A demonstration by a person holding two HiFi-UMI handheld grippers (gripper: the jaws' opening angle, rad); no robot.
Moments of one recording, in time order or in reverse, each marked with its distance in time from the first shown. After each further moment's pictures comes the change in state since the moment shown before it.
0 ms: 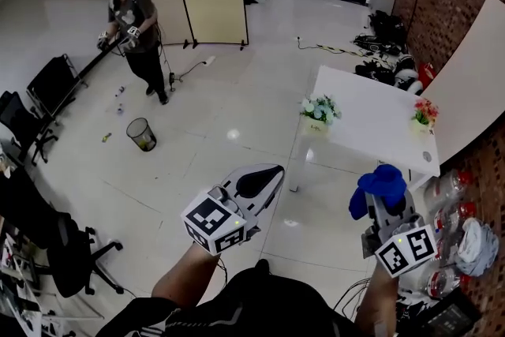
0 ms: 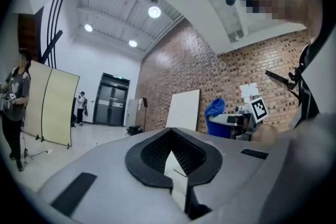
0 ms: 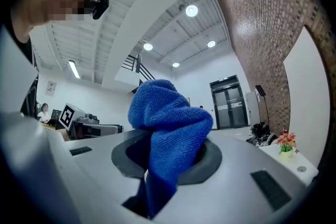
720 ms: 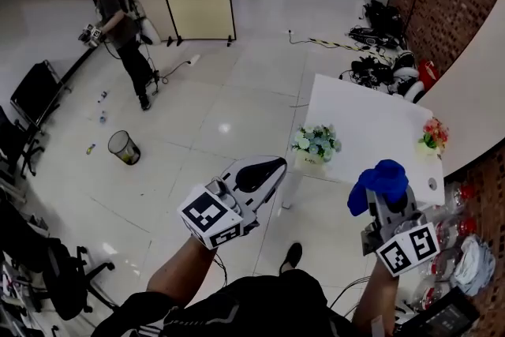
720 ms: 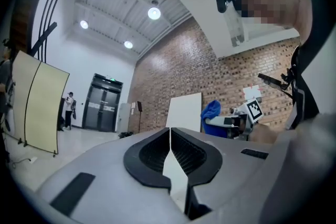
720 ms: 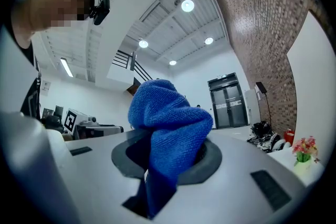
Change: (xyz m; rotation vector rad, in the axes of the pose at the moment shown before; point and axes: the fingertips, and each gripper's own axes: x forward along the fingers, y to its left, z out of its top) left arm 0.160 0.164 -0.006 0.004 -0.058 -0.102; right arm 0.182 -0.128 -0.021 0.011 0.011 -0.016
